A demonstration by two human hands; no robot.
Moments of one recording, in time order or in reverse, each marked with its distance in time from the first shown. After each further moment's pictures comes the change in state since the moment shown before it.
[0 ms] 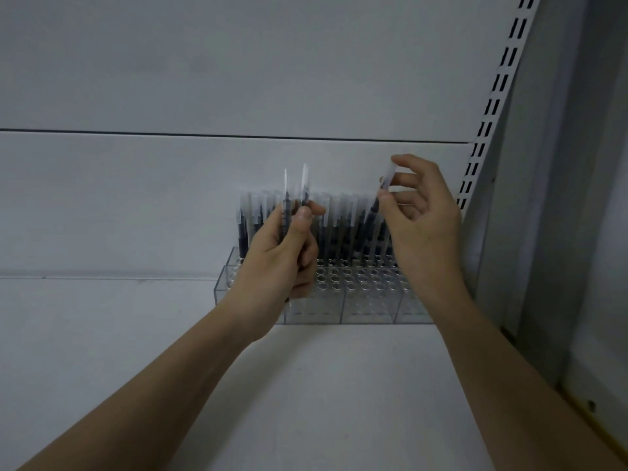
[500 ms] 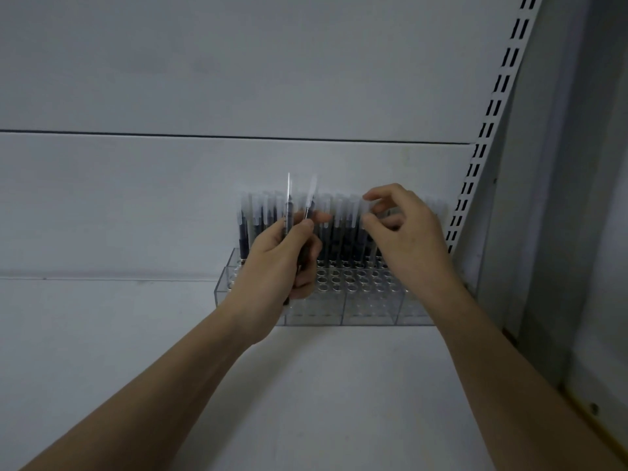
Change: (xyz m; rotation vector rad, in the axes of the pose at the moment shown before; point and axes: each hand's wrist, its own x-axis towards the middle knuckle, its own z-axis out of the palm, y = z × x) left_hand 0.002 0.000 -0.001 -0.010 0.028 -0.083; right_hand 0.002 0.013 0.001 -0.238 -0.223 0.119
